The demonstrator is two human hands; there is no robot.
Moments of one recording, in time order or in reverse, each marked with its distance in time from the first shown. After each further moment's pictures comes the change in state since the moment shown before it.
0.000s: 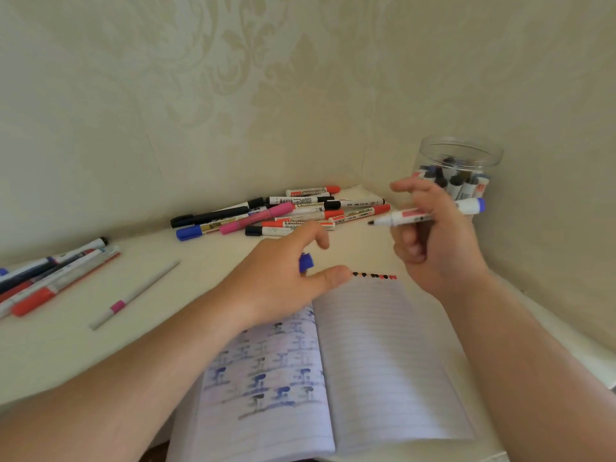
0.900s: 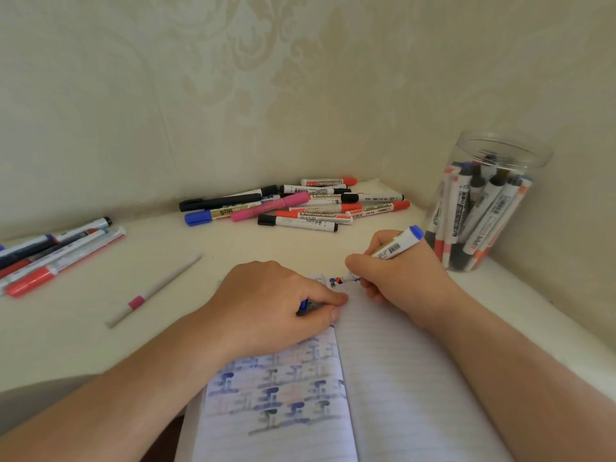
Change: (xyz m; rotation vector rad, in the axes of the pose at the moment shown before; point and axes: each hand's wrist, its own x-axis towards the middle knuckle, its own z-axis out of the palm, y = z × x) left_hand -0.025 -0.030 0.002 0.423 -0.176 0.106; right_hand -0.017 0.042 0.036 -0.725 -0.037 0.170
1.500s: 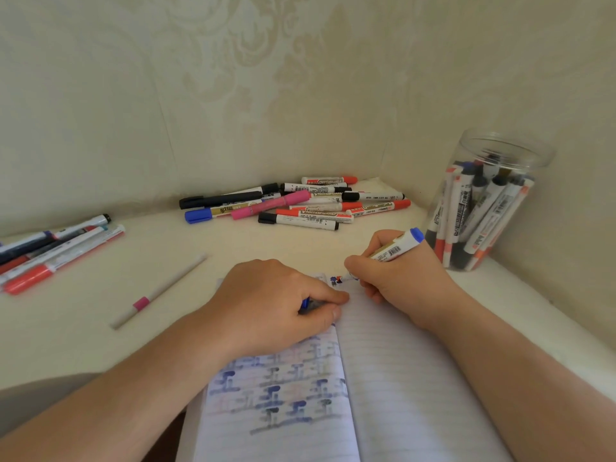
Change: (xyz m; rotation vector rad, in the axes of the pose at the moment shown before) left_hand 0.000 0.000 0.002 0.005 0.019 -0.009; right_hand -0.002 0.001 0.001 -0.046 0.004 -0.032
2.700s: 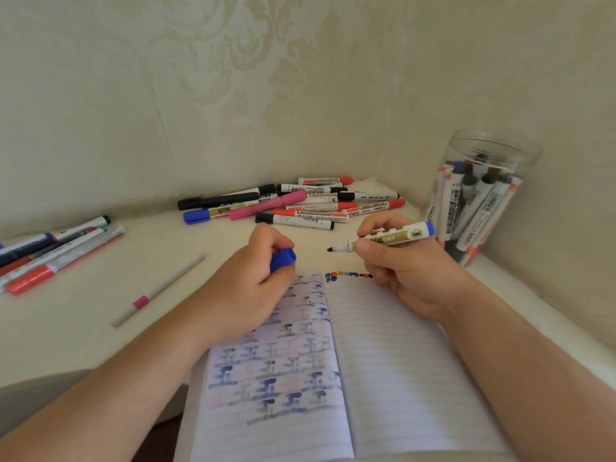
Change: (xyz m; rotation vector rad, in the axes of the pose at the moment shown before) left_hand -0.009 -0.024 0.005 -0.623 0.239 -0.182; right_hand 0.005 0.001 -0.016 0.505 -0.250 -0.050
